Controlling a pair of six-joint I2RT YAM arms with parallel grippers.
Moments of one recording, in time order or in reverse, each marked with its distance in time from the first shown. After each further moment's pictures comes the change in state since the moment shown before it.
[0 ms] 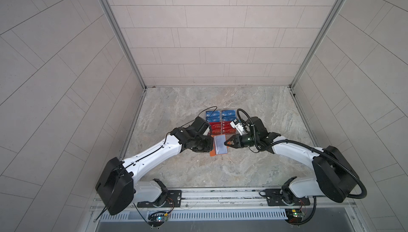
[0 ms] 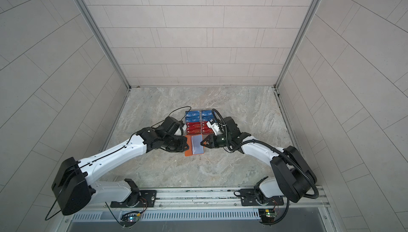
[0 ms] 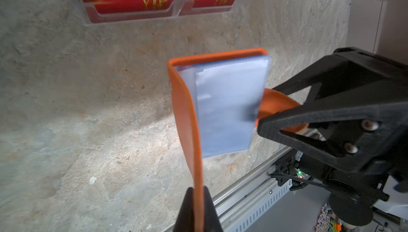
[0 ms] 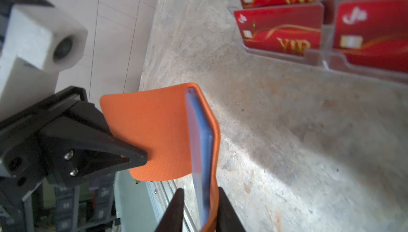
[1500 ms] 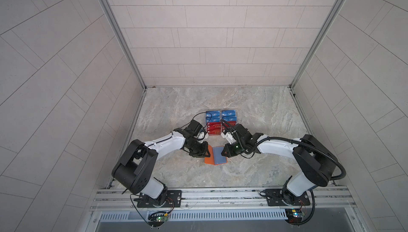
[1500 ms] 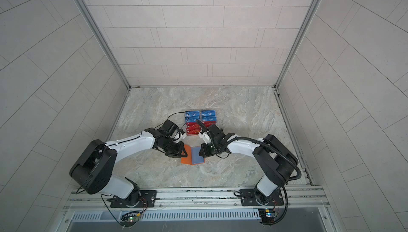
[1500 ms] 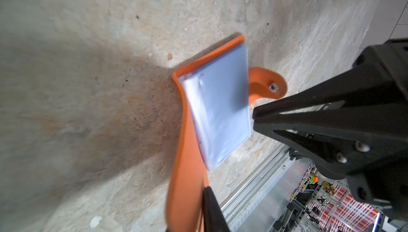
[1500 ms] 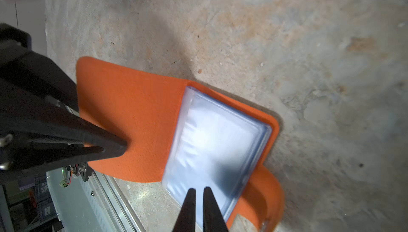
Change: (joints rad) left arm 0.188 0.229 -0.119 0.103 0.284 0.249; right arm 0.204 0.213 0.121 -0.156 0.266 -0.068
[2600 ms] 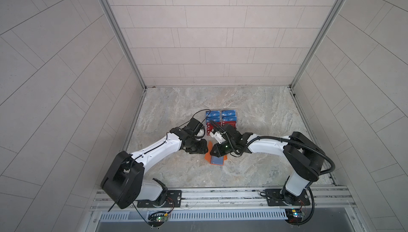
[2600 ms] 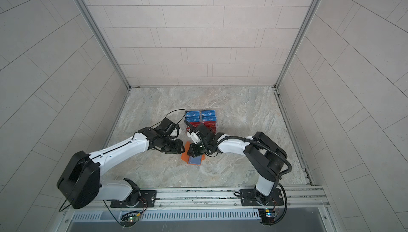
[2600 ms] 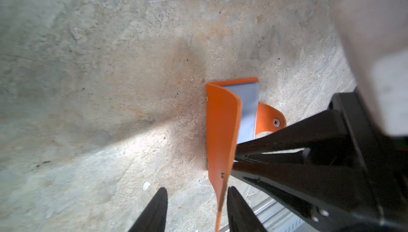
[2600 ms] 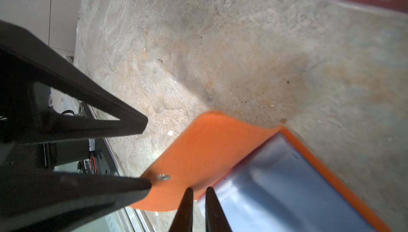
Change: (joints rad) left arm -0.044 -0.181 0.015 -0.108 -0.284 -0.071; right arm 0.115 0.123 0.129 0.103 0.002 0.050
